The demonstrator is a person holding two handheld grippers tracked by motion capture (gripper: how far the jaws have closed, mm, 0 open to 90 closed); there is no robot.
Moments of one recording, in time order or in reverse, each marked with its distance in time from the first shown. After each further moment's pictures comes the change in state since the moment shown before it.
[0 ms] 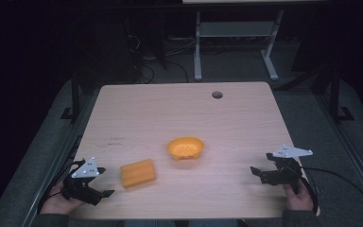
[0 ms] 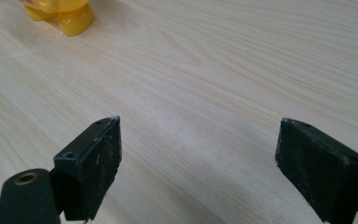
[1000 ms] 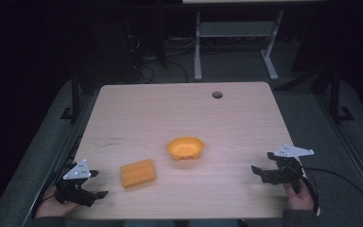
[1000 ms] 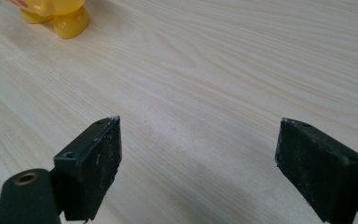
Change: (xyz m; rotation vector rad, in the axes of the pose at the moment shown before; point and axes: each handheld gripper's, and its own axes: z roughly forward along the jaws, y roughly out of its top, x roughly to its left) left arm 0.008 -0.027 -0.004 -0.016 0.014 -0.087; right arm -0.003 0.000 0.000 -0.007 -0.005 0.003
